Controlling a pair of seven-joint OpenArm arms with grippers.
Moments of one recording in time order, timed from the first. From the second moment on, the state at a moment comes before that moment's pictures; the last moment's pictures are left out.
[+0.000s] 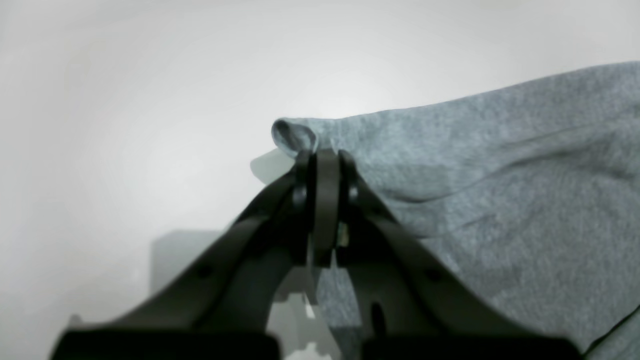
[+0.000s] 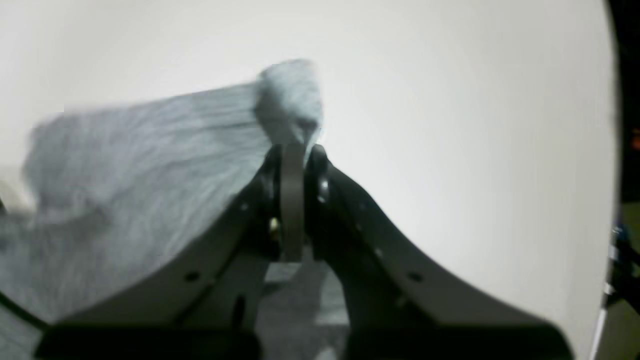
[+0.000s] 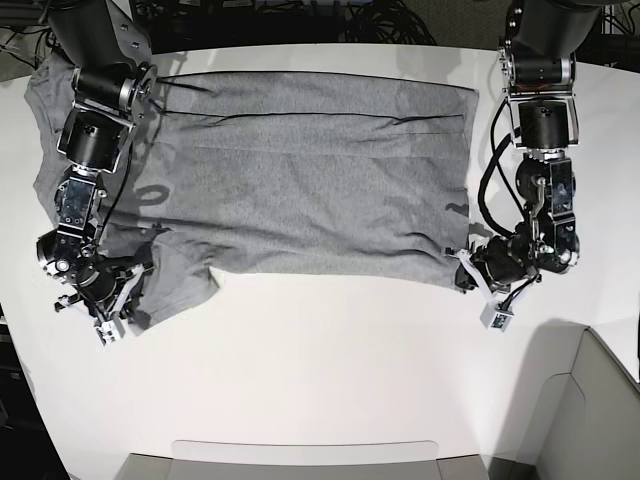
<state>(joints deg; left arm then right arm) -20.1 -17.6 -4.7 70.9 -23.8 -26.9 56.2 26.8 13.7 20.1 60.4 -20.2 41.5 -24.9</state>
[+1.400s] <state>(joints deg) 4.9 -17.1 -13.7 108.3 -25.2 -27.0 72.8 7.5 13.2 42.8 86.6 -19.6 44.9 -36.7</state>
